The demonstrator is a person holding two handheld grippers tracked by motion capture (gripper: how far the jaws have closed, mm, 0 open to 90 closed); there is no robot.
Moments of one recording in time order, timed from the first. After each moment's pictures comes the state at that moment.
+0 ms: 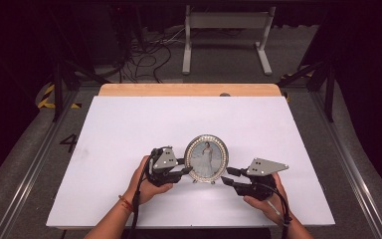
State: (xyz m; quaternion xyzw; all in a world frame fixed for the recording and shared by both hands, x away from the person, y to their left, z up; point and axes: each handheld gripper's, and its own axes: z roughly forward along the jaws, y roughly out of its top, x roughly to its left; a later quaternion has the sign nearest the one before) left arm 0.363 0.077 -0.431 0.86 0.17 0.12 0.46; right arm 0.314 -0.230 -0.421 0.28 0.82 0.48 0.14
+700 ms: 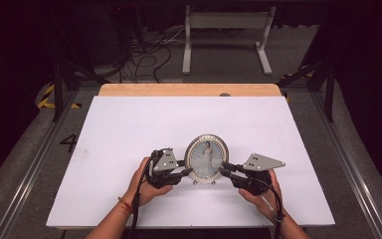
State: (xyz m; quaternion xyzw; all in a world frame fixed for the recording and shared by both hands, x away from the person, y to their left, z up) left arm 0.358 0.078 -0.429 0.87 0.17 0.13 0.45; right arm 0.322 -0.220 -0.419 0.30 0.80 0.49 0.17
